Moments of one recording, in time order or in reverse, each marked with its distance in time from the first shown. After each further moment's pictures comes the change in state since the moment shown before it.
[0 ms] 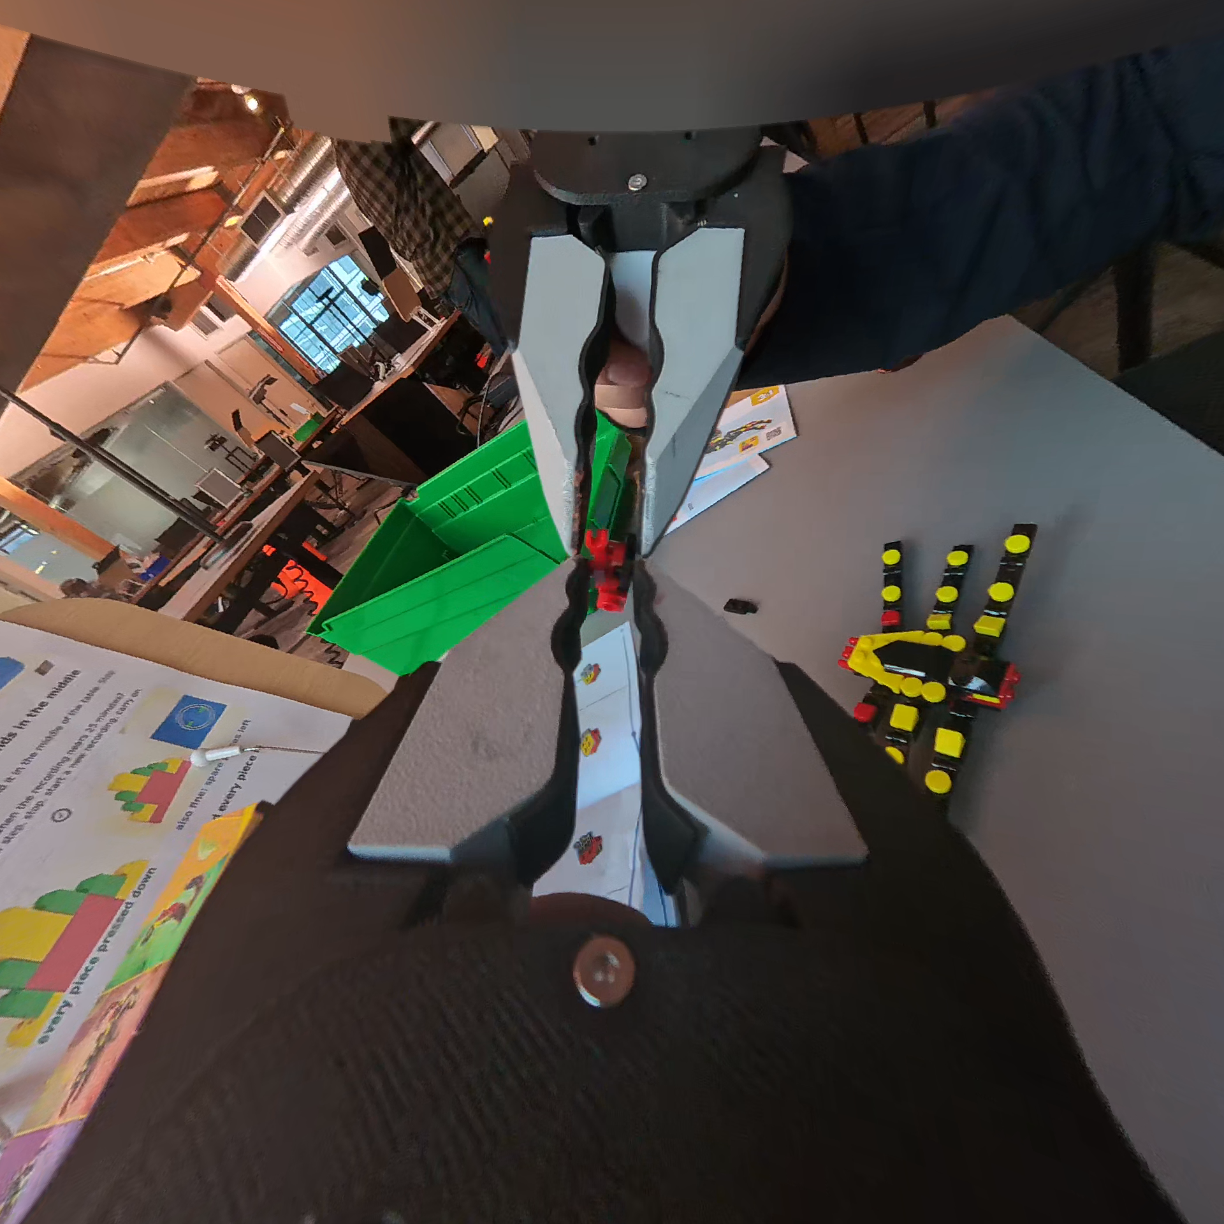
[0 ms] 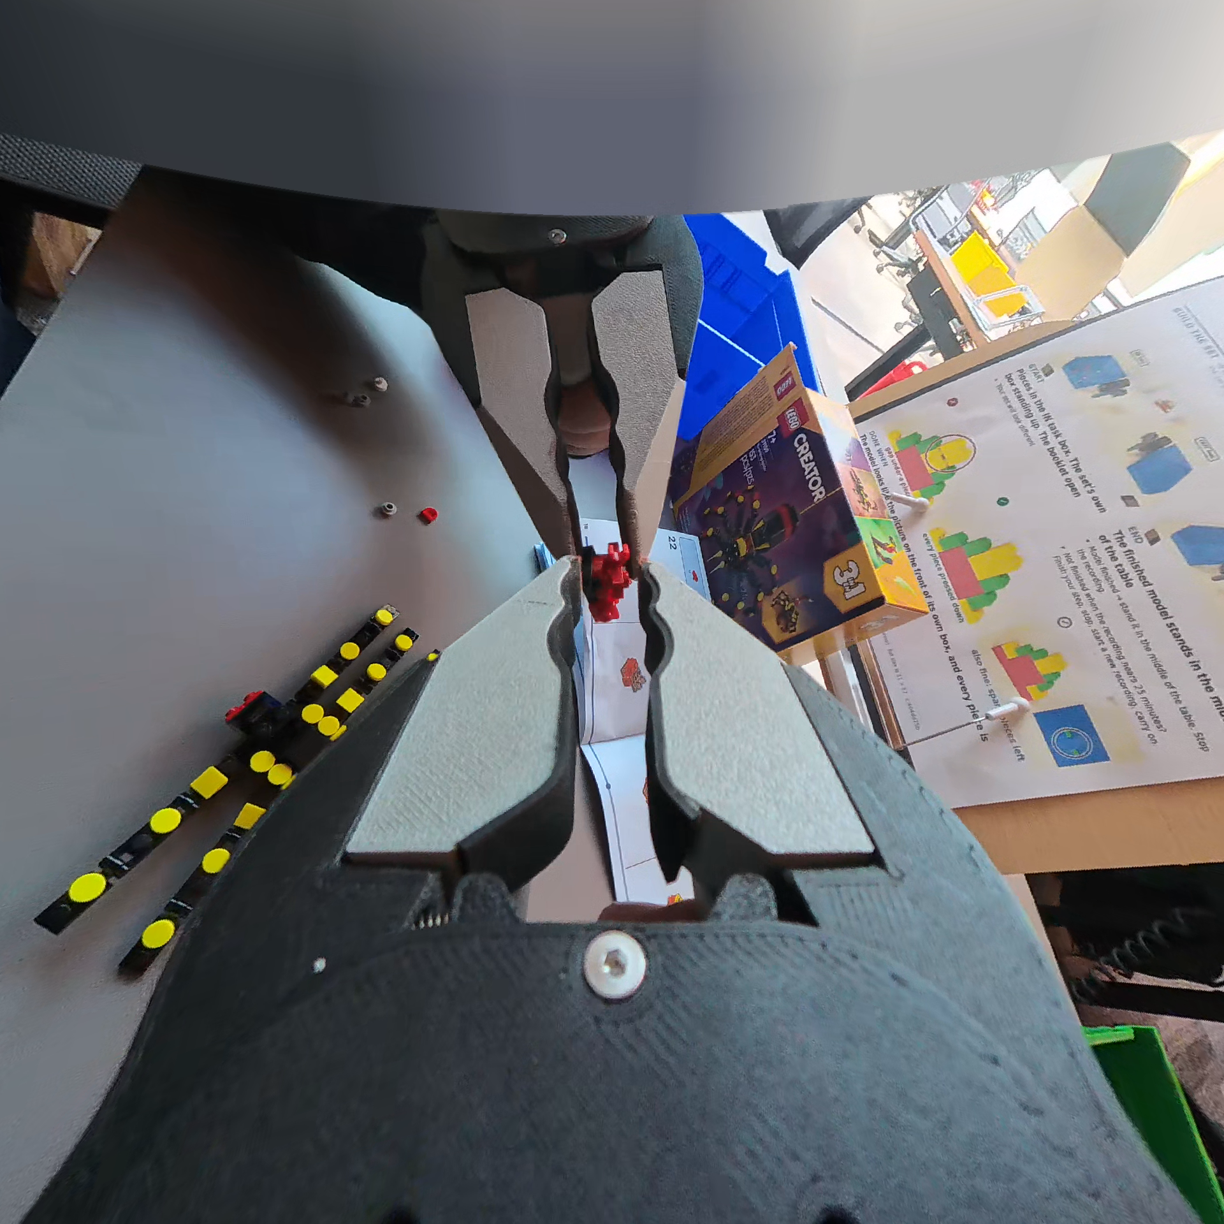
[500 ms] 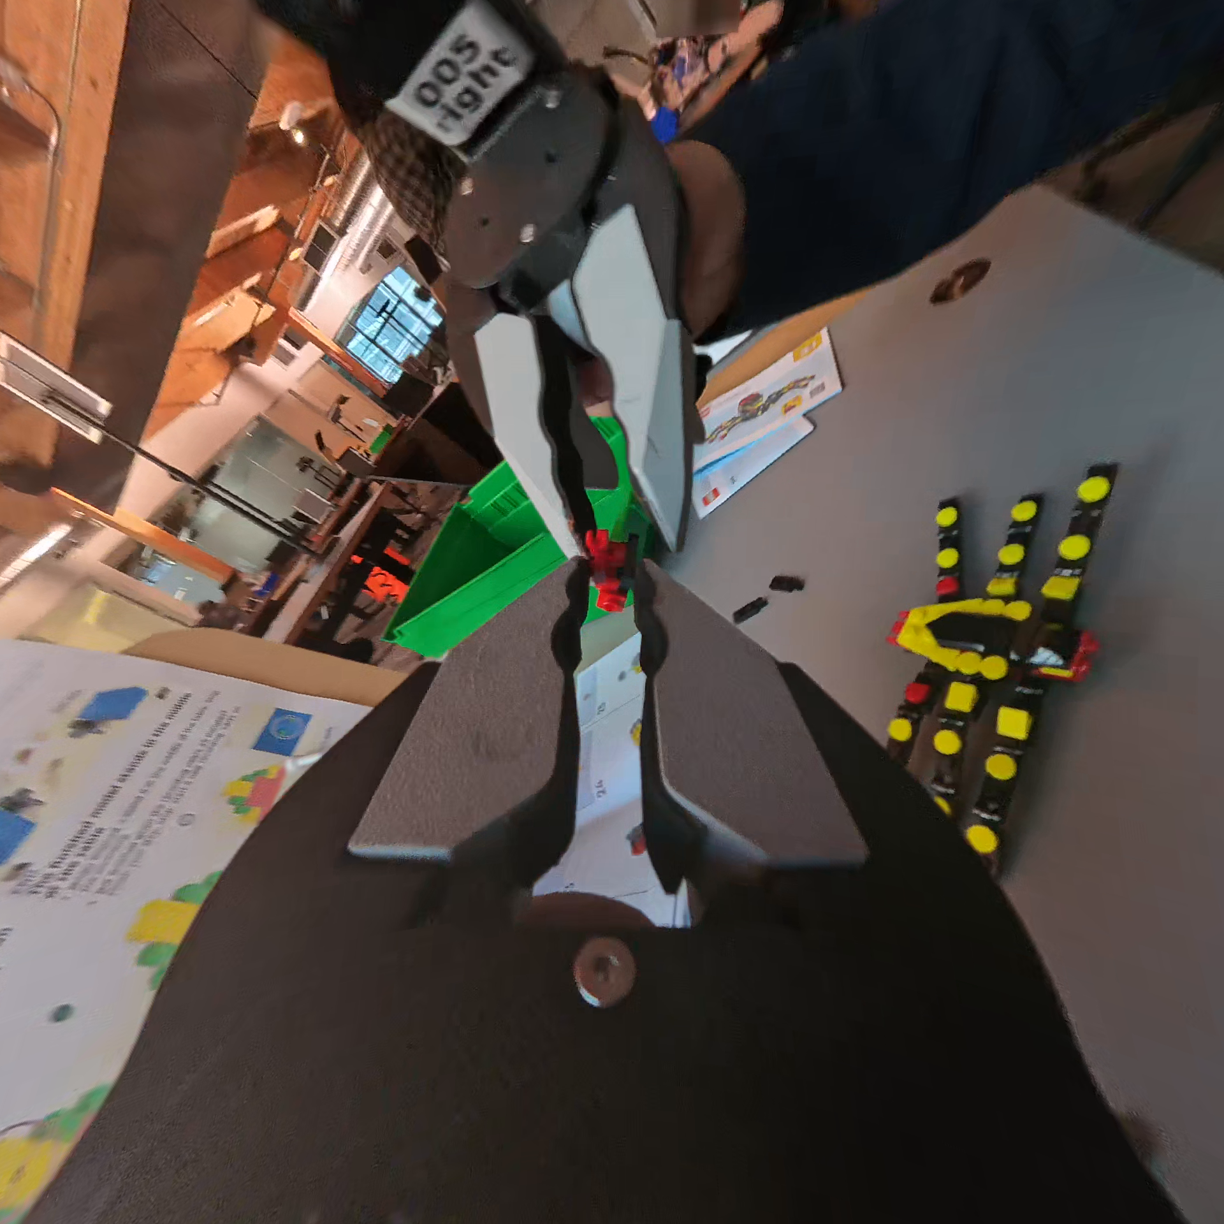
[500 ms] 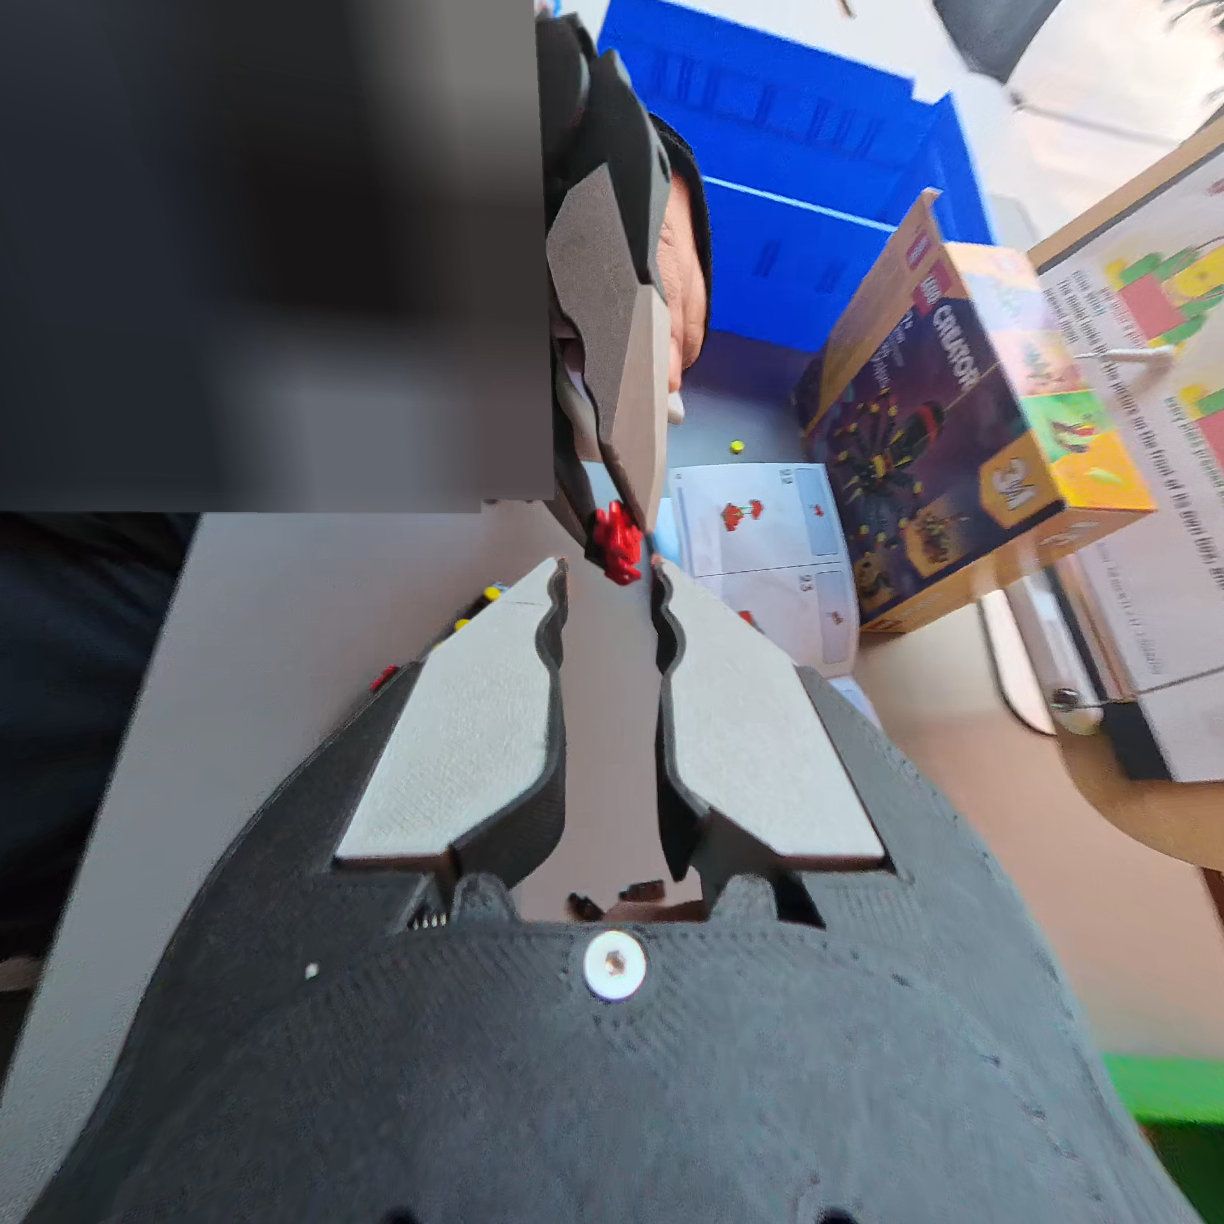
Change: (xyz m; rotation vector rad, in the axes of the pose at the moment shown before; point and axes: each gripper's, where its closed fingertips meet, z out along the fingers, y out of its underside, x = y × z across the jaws) left arm 0.000 0.000 0.003 -0.044 -0.072 0.150; right arm -0.006 0.015 -0.002 -0.073 -0.239 0.280
